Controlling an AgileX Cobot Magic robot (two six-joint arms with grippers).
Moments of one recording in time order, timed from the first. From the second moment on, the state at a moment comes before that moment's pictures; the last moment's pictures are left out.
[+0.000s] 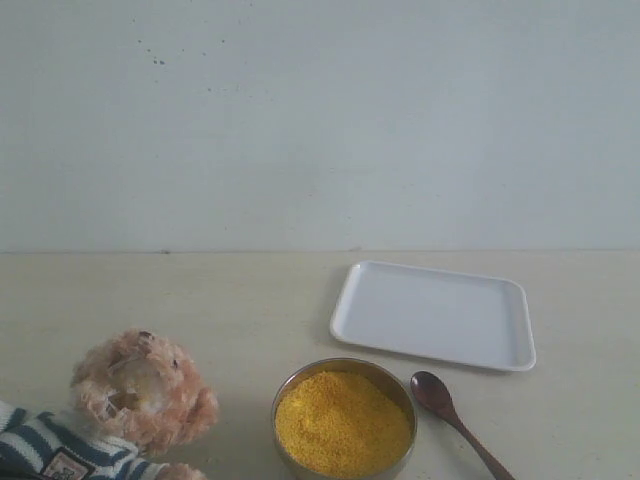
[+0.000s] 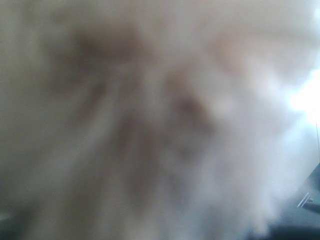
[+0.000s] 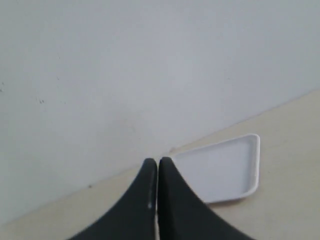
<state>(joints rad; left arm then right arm) 0.38 1.52 -0.40 -1.28 0.98 1.34 0.21 0.01 0.00 0.28 -0.01 0.27</state>
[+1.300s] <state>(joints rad) 0.38 1.52 -0.40 -1.28 0.98 1.34 0.35 1.46 -0.67 0.25 0.30 -0.39</state>
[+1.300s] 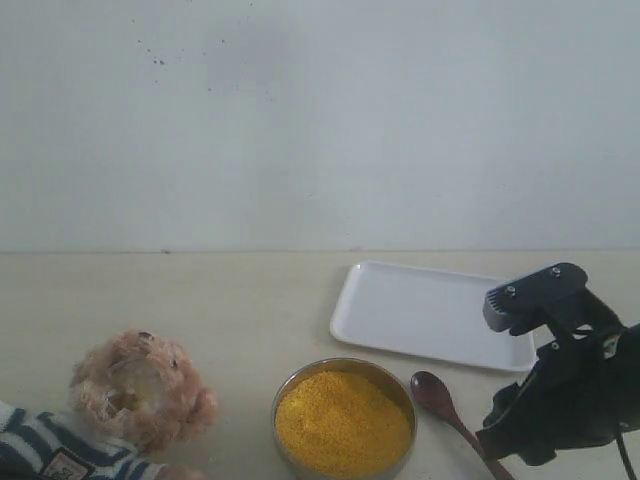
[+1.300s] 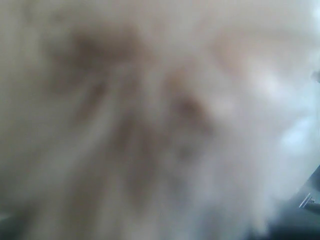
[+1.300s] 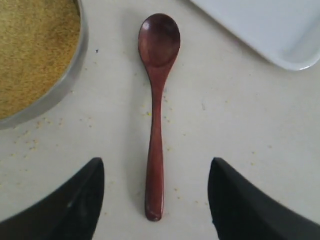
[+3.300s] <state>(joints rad) 0.38 1.52 -0.40 -1.28 0.97 1.35 0.44 1.70 -0.50 0.30 -0.17 -0.41</state>
